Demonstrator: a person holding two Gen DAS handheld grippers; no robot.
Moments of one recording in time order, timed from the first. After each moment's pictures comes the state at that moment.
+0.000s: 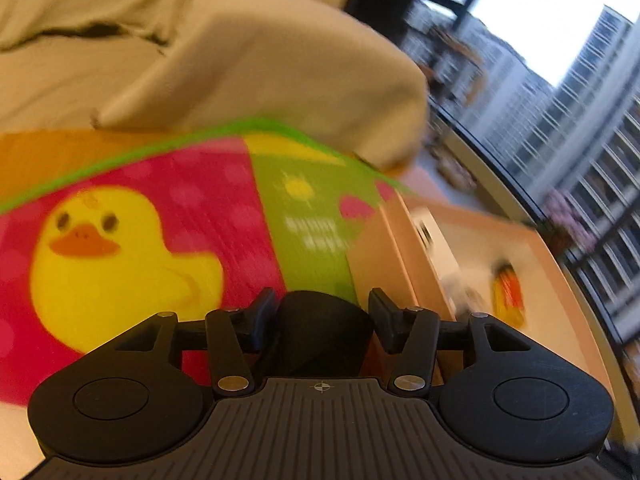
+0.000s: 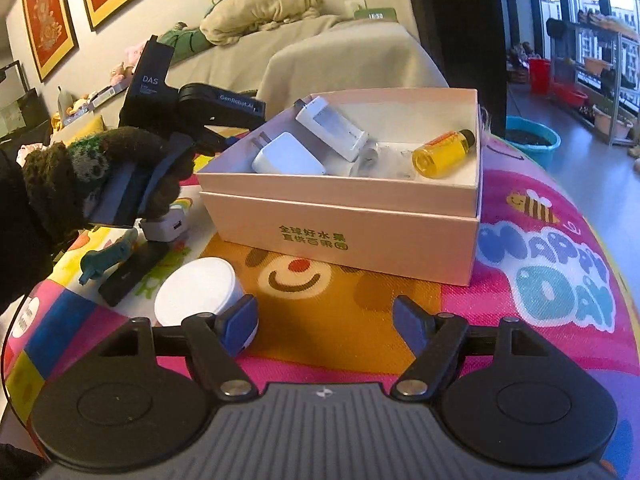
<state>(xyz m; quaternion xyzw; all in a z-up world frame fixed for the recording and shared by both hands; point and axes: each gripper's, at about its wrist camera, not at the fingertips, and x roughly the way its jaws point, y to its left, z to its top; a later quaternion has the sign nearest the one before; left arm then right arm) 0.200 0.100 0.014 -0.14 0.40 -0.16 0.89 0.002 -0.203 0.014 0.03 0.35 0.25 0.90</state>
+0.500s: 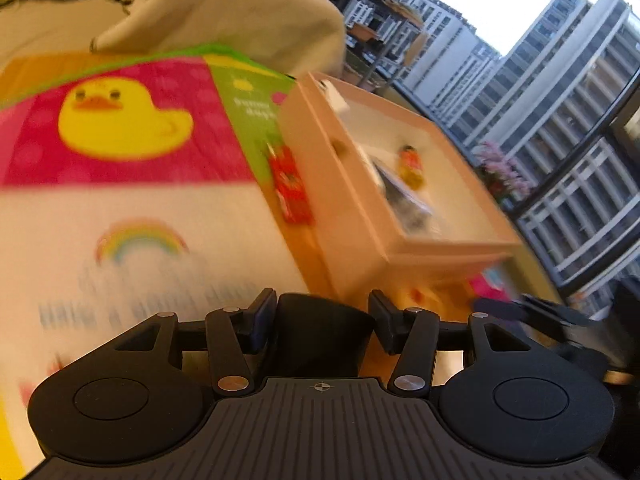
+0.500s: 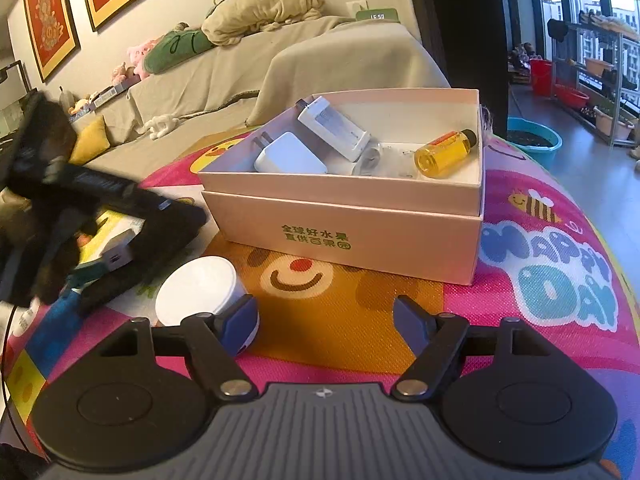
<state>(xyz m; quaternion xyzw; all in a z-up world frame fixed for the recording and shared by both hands) 0.065 0.111 0.017 -0.17 0.42 -0.24 0.86 0.003 -0.201 0.013 0.03 0.35 0.25 0.90</state>
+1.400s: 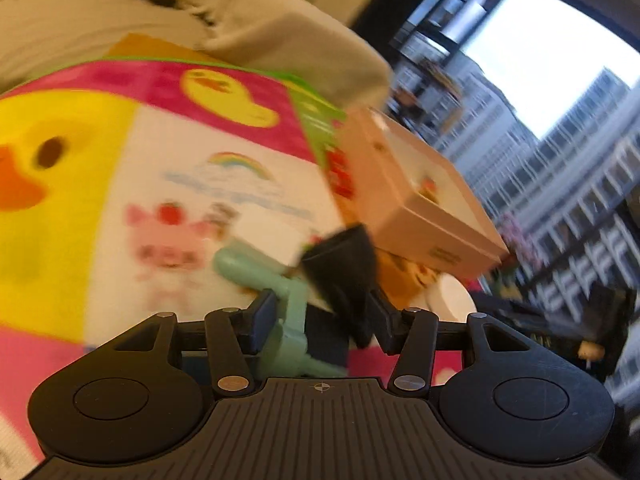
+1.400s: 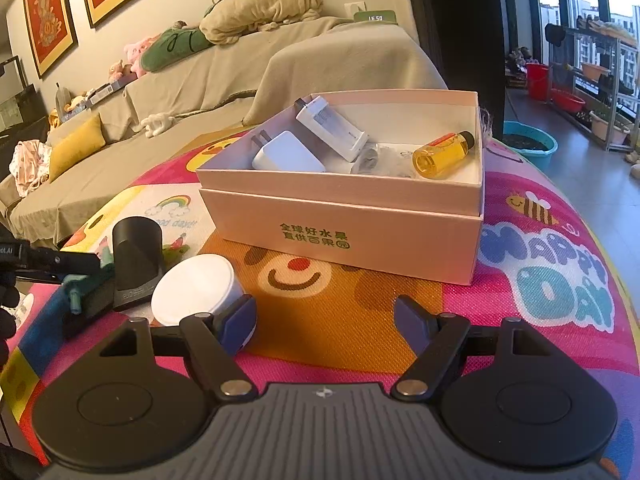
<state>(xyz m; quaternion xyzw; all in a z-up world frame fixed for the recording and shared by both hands) -0.041 0.145 0.009 -0.23 0.36 -0.16 0.89 0.004 -0.199 0.010 0.02 0.35 0.24 0.91</state>
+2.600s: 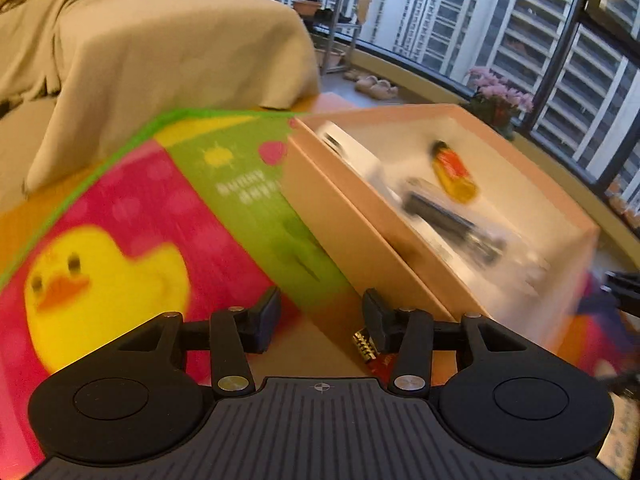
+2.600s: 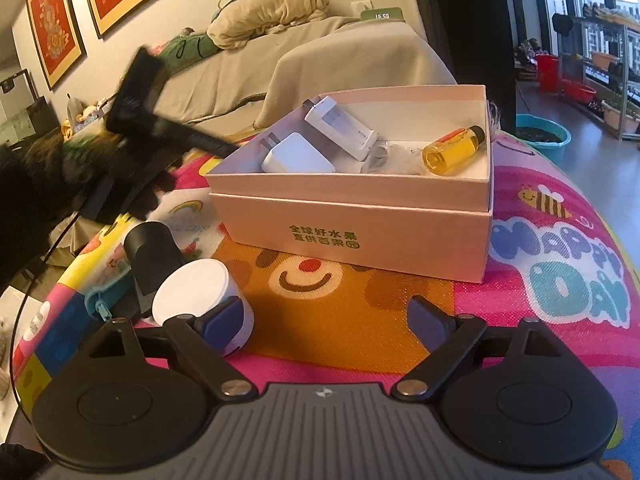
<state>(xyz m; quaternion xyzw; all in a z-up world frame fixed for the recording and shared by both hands) 0.170 0.089 0.010 0.03 0.41 -0.29 0.86 0.007 -0.203 0.008 0.05 0.35 0.26 0.90</state>
